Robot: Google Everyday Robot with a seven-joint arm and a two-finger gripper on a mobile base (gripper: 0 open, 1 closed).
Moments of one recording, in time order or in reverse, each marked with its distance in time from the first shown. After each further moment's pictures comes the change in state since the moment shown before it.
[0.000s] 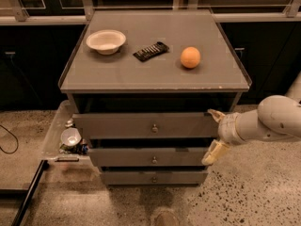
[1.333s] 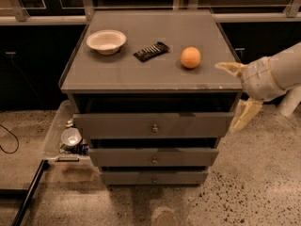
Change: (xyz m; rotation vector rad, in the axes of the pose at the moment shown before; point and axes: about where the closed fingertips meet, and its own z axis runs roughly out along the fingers) arm -0.105 -0.045 -0.152 -0.050 -0.038 -0.335
